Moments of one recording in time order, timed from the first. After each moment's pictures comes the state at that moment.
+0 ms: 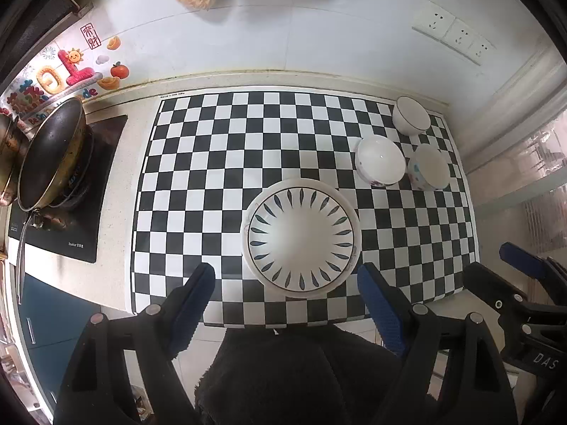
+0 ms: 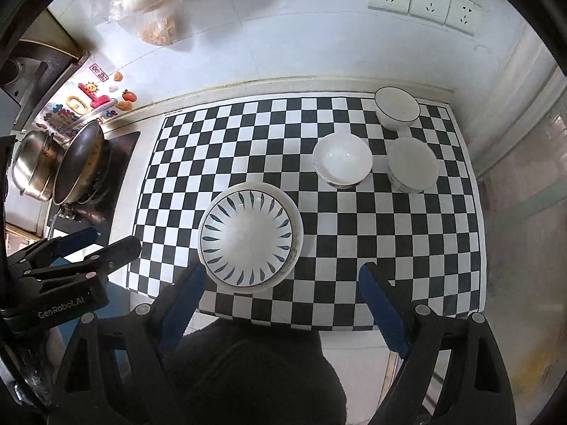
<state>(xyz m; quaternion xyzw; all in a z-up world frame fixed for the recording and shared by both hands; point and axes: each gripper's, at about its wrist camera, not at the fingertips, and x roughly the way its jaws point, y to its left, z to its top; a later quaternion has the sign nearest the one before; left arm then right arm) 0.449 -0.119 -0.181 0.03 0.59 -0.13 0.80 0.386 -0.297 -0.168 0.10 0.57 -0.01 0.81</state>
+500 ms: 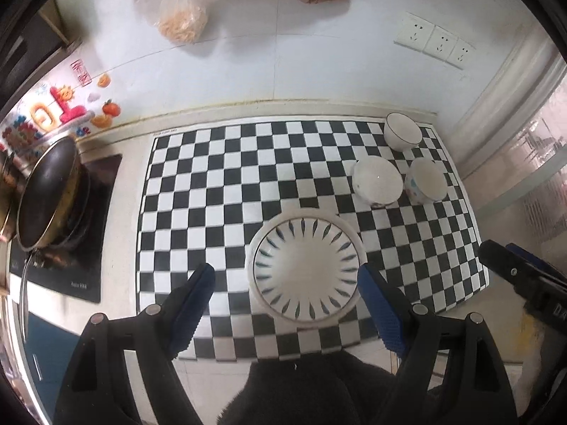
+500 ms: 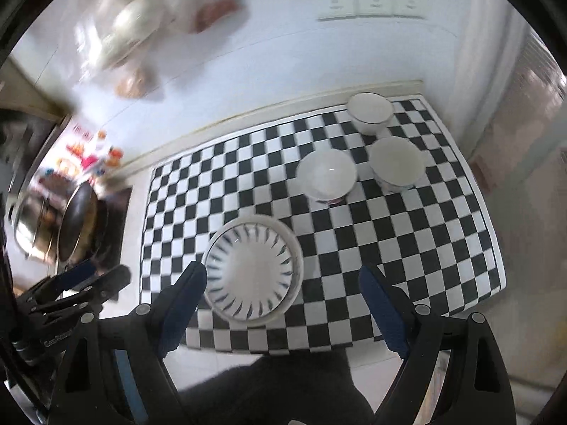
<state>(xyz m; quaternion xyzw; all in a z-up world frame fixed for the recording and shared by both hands) 0.463 -0.121 -0.183 0.06 0.53 -0.16 0.83 0.374 -0.327 -0.183 0.20 0.50 -0.08 0.84</state>
